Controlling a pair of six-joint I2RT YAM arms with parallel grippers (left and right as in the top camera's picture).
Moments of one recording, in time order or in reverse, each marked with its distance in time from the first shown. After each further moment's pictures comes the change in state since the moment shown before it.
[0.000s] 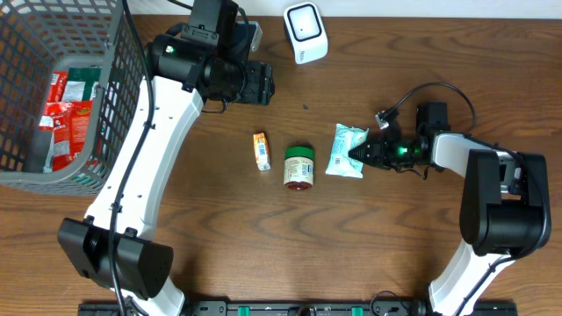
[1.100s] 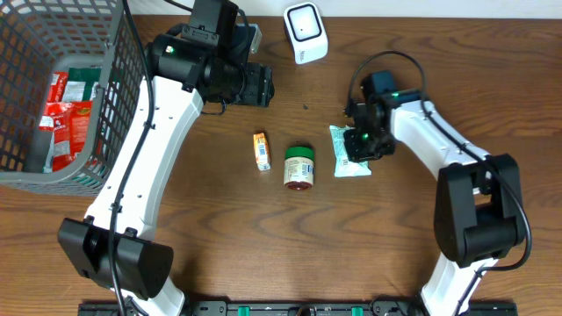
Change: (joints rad) left arm 0.000 0.000 0.000 -0.020 -0.003 0.000; right arm 0.305 -0.030 0.347 -0.553 0.704 -0.021
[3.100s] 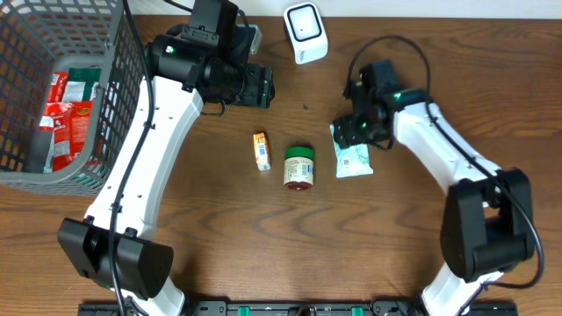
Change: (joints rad) left arm 0.000 0.000 0.000 -0.009 -0.001 0.003; right arm 0.004 -0.087 0.022 0.116 0.038 0.013
